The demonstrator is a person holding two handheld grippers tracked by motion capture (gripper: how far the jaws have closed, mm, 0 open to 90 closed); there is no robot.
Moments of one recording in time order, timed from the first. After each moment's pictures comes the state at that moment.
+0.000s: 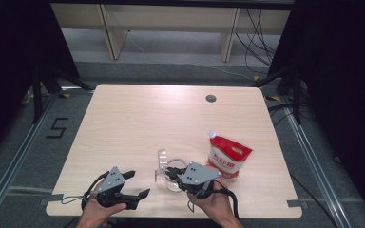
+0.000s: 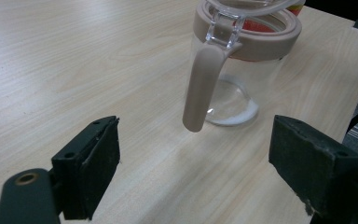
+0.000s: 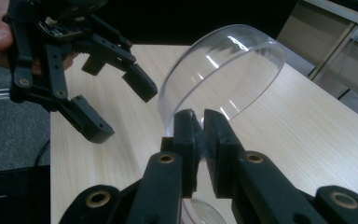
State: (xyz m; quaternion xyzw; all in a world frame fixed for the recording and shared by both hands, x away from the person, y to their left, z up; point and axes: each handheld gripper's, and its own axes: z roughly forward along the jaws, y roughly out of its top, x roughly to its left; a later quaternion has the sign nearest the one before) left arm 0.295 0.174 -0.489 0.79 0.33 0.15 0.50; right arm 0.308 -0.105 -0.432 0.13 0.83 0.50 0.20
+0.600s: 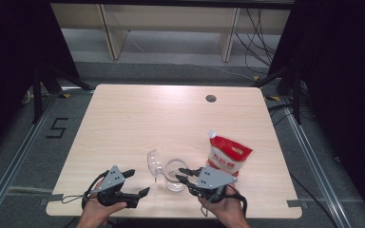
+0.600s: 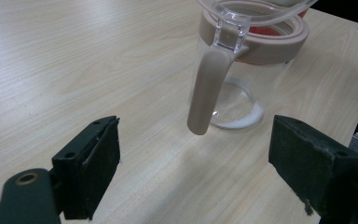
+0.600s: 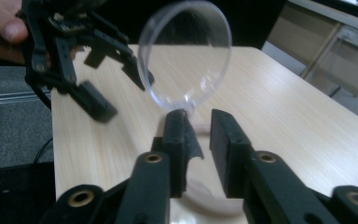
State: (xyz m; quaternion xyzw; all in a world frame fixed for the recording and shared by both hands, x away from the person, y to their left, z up) left arm 0.296 0.173 -0.489 0.78 0.34 0.14 0.50; right arm 0.298 -0.138 -0.434 0.14 0.82 0.51 0.22
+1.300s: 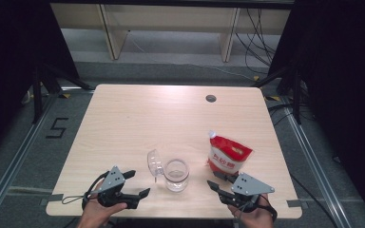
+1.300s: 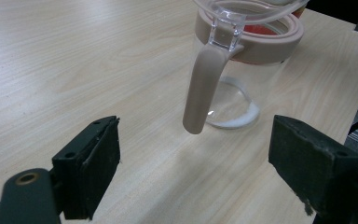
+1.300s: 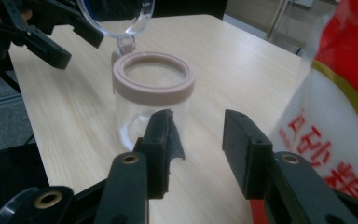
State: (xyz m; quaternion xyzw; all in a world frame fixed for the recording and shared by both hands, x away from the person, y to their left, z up) left arm 0.295 0.173 -0.489 0.78 0.34 0.14 0.50; right arm 0.279 -0.217 -0.450 0.24 0.80 0.50 0.23
